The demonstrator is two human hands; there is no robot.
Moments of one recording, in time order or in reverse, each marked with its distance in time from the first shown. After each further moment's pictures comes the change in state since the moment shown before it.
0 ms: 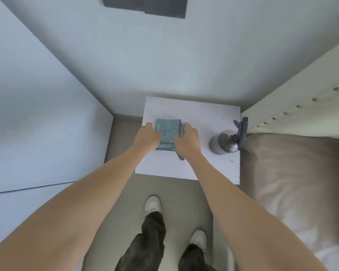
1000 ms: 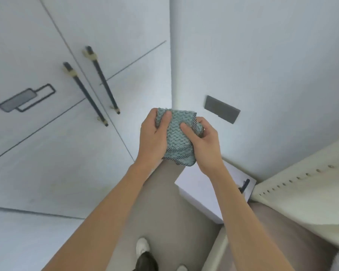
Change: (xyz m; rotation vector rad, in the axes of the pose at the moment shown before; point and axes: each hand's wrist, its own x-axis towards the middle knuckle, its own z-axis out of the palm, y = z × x) left_hand -0.440 0.115 -0.240 -0.873 0.832 0.360; right_hand -0.346 -0.220 -0.174 0.712 -0.511 -0.650
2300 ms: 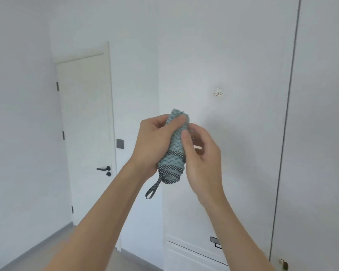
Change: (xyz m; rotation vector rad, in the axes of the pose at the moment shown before) left_hand -0.637 0.393 -0.784 0.087 1.093 0.409; right_hand -0.743 -0.166 0.728 0.302 -1.219 -0.567
